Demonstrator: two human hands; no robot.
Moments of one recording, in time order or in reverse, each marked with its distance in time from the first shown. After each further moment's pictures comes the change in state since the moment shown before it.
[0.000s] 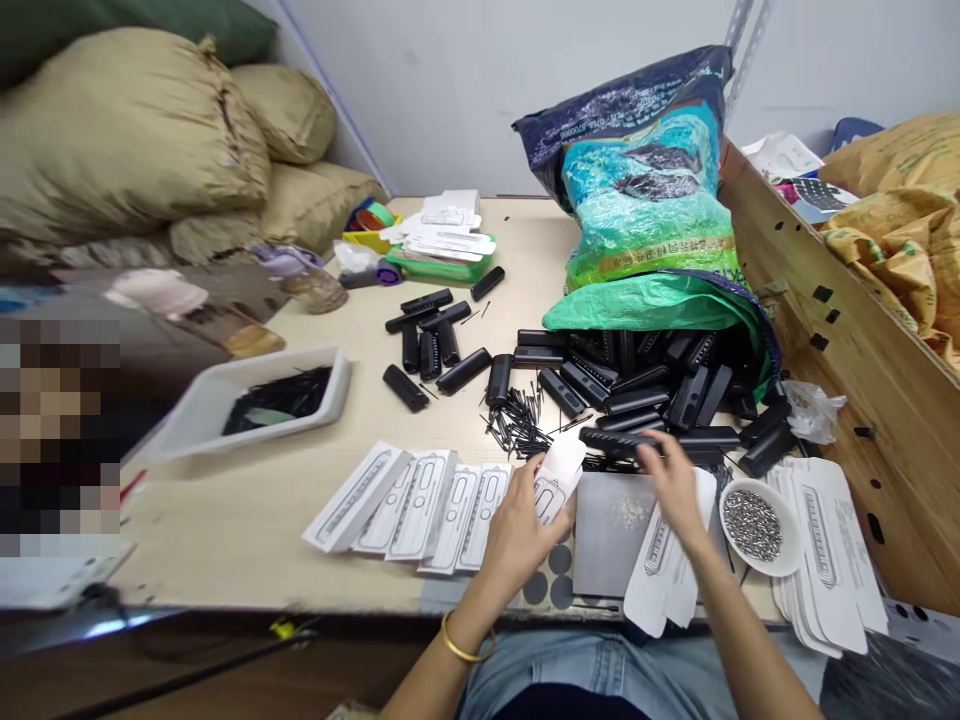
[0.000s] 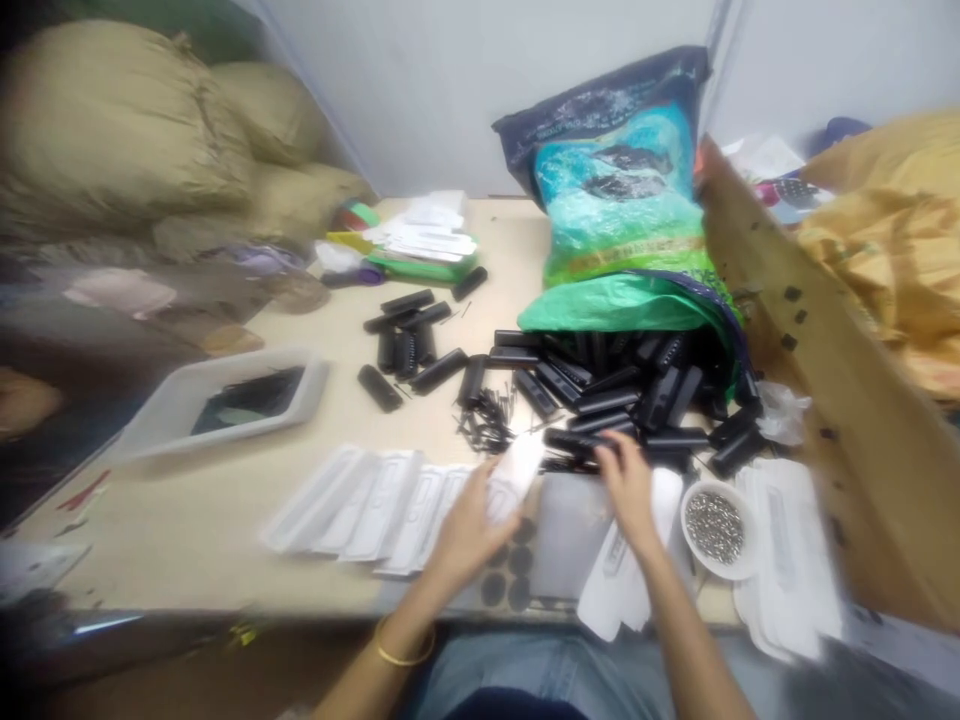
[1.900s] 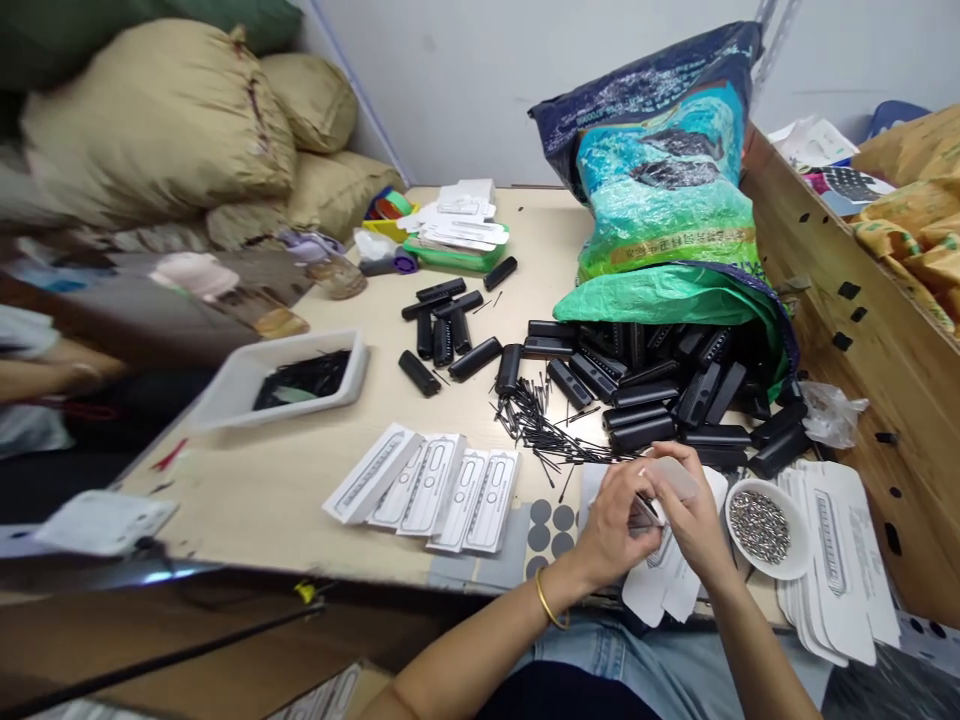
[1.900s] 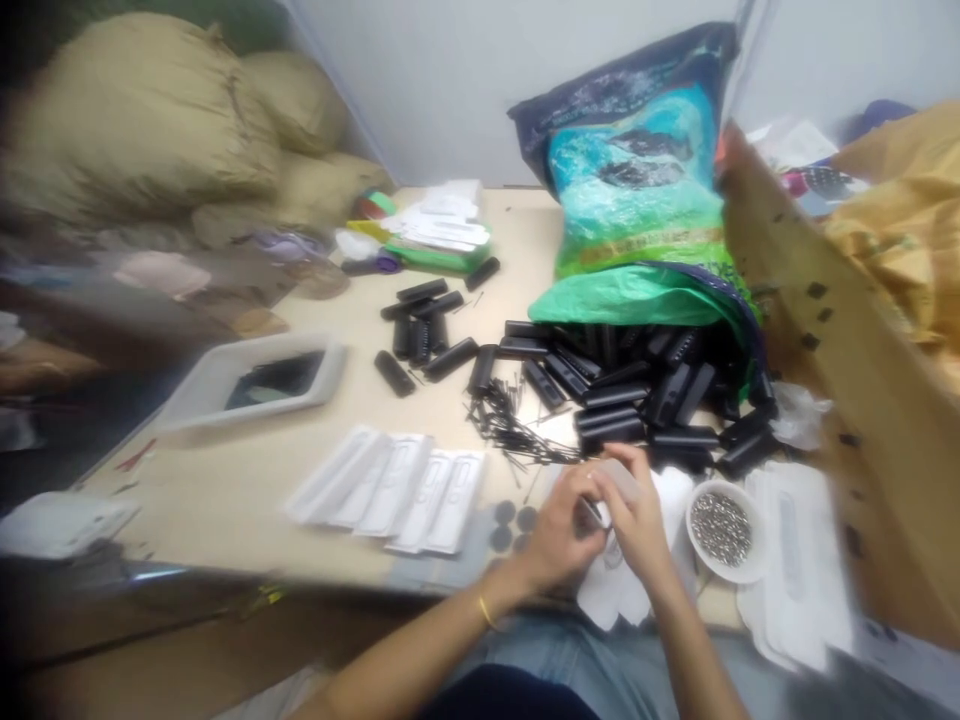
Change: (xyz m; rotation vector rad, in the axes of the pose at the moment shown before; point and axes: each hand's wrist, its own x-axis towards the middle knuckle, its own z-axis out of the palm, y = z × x) left_hand -0.004 0.056 0.068 -0.454 -0.081 0.437; right_hand -0.037 -0.040 -0.021 0.055 -0.054 -0.089
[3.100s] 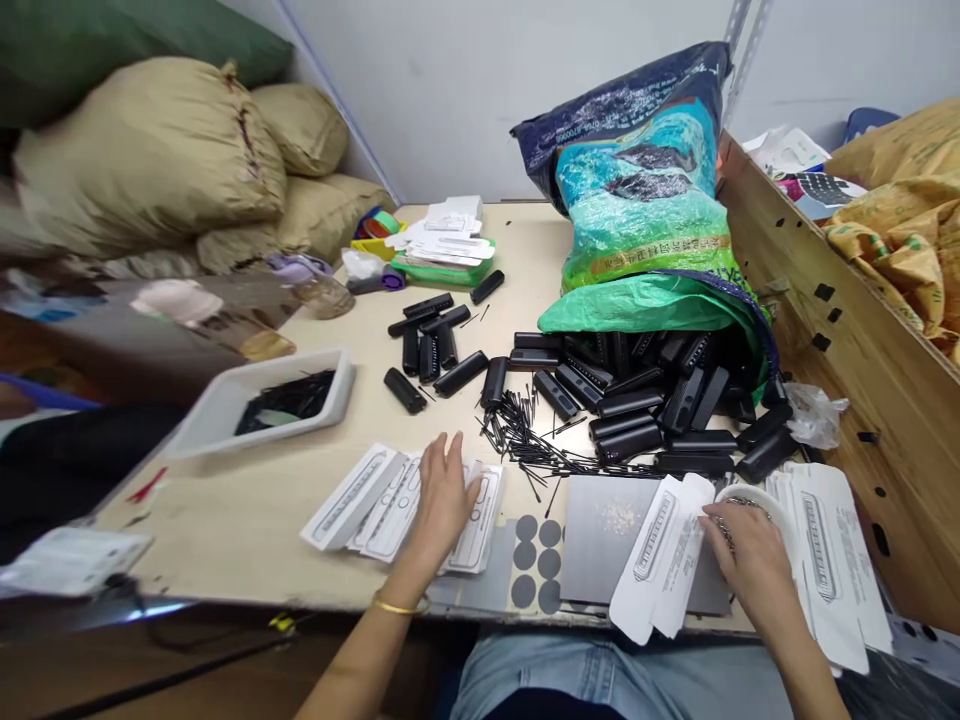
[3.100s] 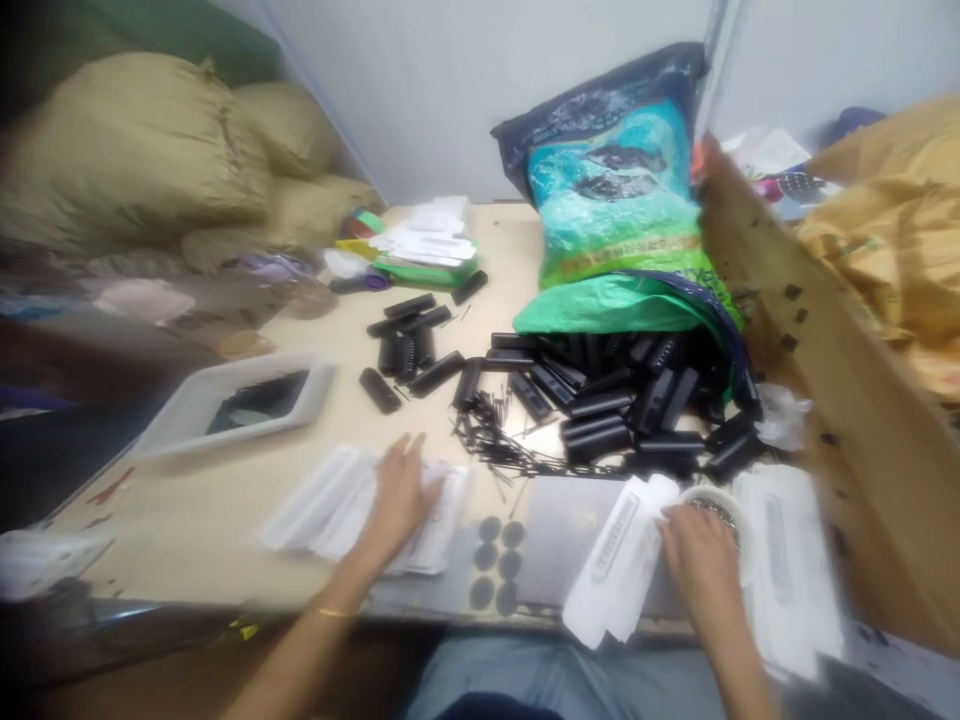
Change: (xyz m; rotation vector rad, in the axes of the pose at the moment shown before) left_hand -0.014 -0.053 -0.152 0.746 0.315 -0.352; right_hand -0.027 0.076 -0.088 -0.825 -0.048 -0.059
